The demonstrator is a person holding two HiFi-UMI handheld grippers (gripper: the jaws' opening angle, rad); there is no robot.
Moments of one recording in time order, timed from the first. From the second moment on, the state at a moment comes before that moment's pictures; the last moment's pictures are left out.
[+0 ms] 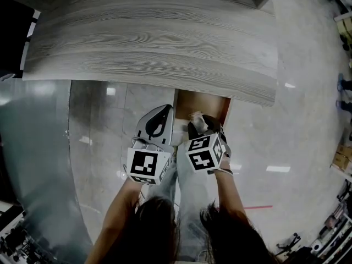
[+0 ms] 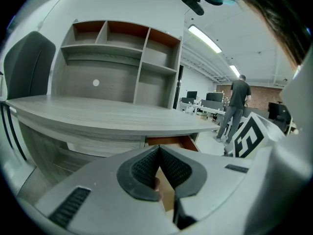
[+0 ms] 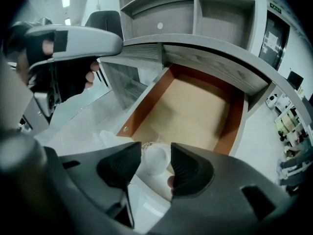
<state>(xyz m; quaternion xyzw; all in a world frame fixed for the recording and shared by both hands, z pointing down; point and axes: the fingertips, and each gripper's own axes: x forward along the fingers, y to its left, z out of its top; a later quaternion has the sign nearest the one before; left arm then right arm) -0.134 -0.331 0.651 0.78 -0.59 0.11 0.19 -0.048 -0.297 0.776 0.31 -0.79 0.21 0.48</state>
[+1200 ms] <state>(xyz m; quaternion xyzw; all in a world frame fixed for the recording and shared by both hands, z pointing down) -0.156 -0.343 0.663 0.77 -0.60 0.11 0.21 -0.043 -0.300 0.799 0.29 -0.72 0.28 0.57</state>
